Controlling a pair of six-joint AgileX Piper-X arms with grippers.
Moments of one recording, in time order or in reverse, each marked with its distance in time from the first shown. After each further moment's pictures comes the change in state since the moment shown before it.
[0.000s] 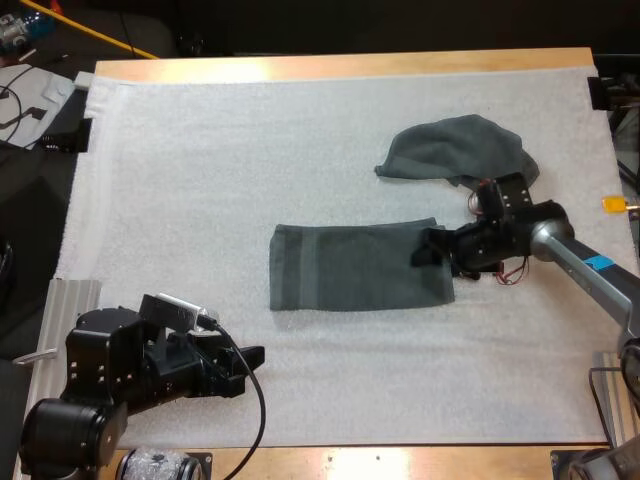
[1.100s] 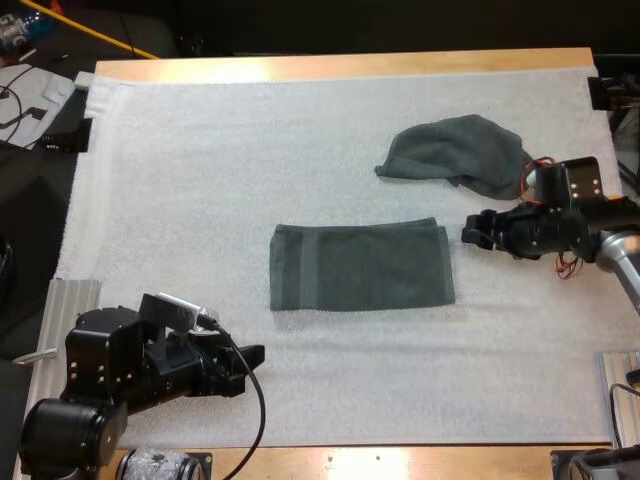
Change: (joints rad) left arm 0.000 0.000 0.000 -0.008 0.000 0.000; right arm -0.118 -0.319 0.000 0.193 0.182 -0.156
